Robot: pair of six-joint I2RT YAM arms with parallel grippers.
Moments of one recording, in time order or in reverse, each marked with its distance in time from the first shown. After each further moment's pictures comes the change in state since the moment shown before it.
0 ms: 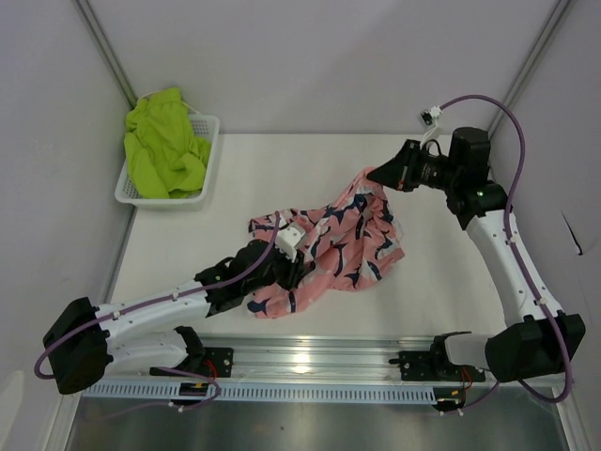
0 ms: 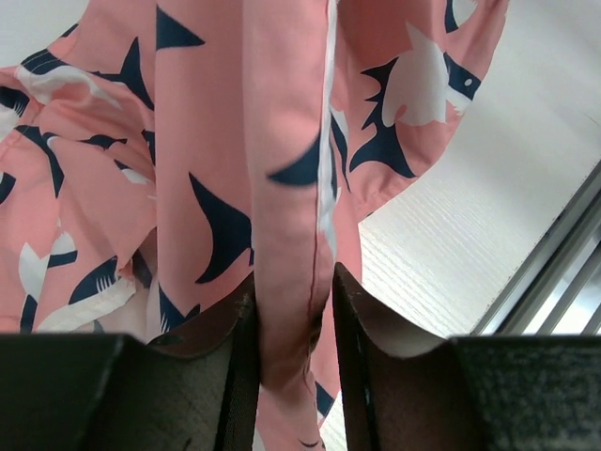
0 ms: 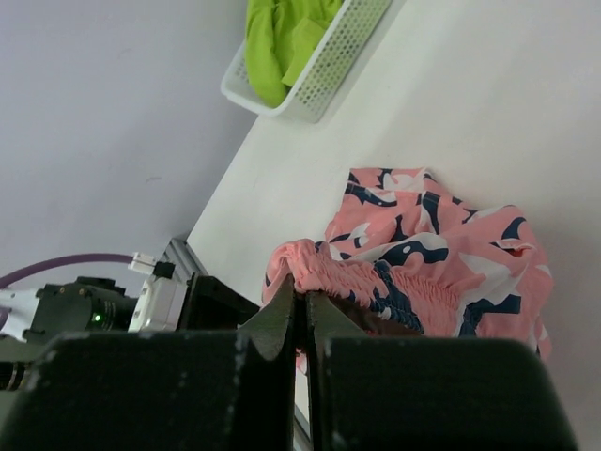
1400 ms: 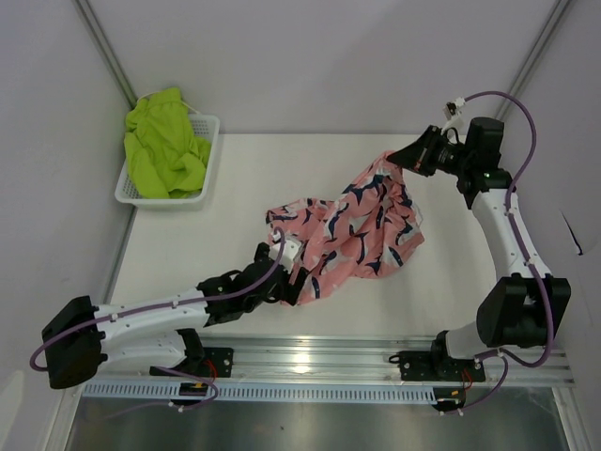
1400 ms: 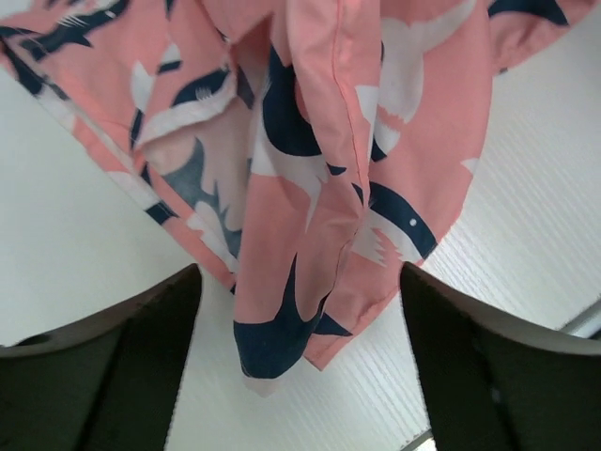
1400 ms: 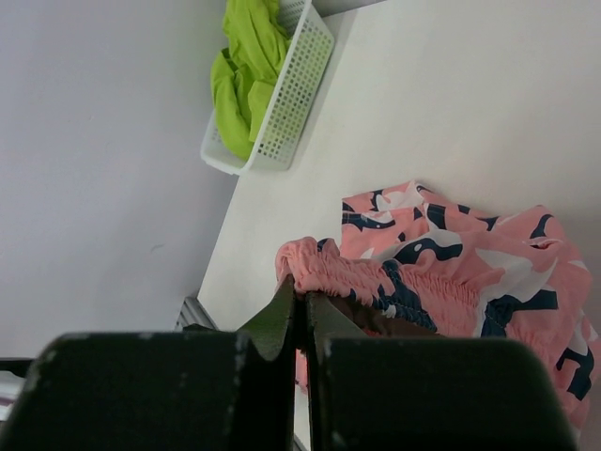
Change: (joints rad) left arm -0.122 0.002 -0.047 -0.131 -0.305 -0.054; right arm -0.181 0.172 0.042 0.101 -0.054 0.136
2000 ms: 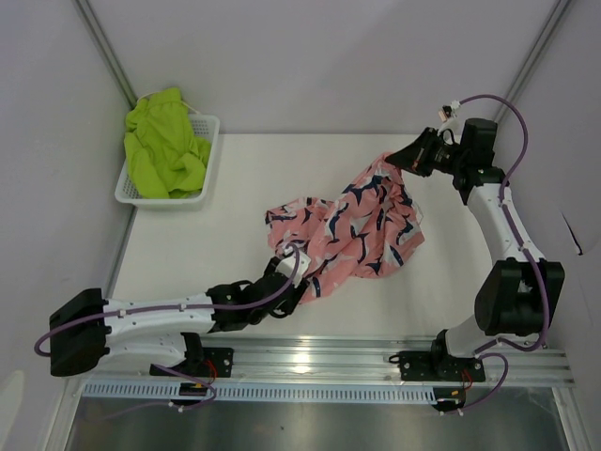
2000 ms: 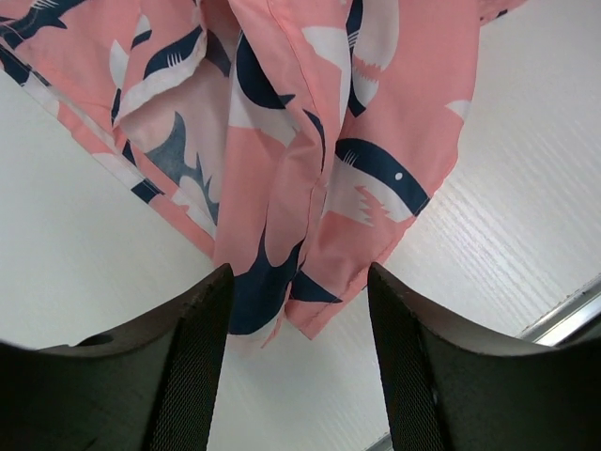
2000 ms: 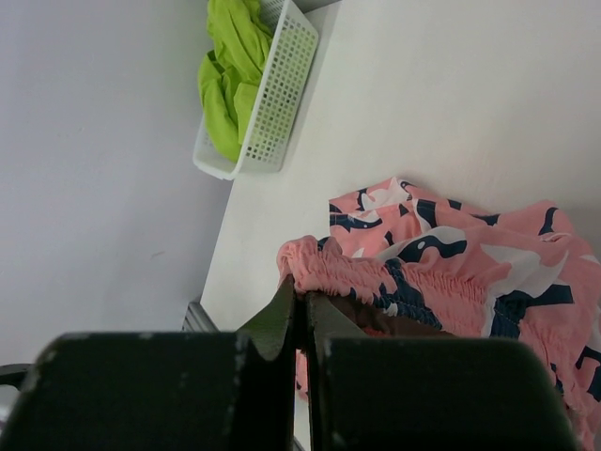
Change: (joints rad) left arm -0.133 0.009 -0.005 -0.040 -0.135 -0.013; right arm -0.017 0.081 0.000 0.037 -0.003 0.024
